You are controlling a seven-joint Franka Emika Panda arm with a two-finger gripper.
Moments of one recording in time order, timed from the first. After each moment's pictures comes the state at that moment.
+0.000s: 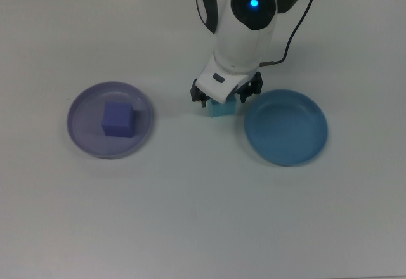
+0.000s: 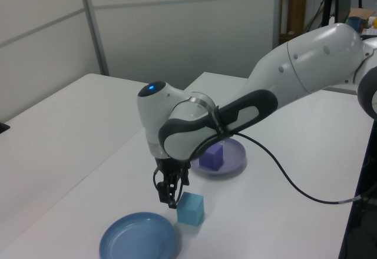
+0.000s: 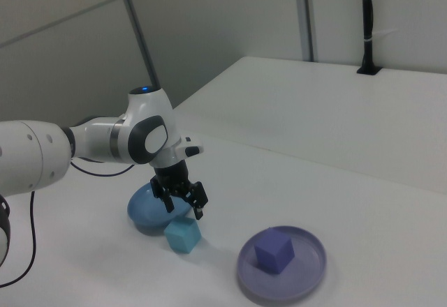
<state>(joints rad) 0.20 0.38 0.09 -1.71 -0.08 2.02 0.11</state>
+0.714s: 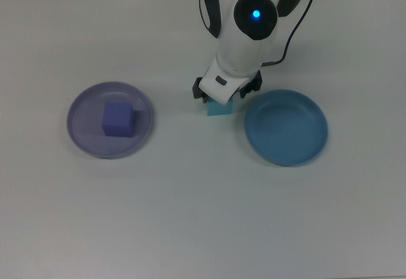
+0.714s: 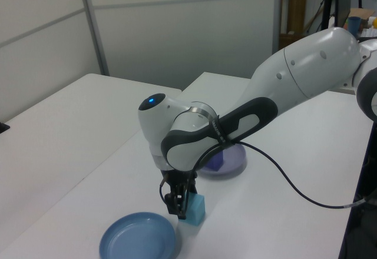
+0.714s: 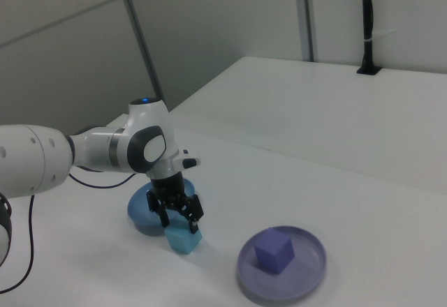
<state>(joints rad) 0.21 0.39 0.09 -1.76 -0.10 2.00 0.12</state>
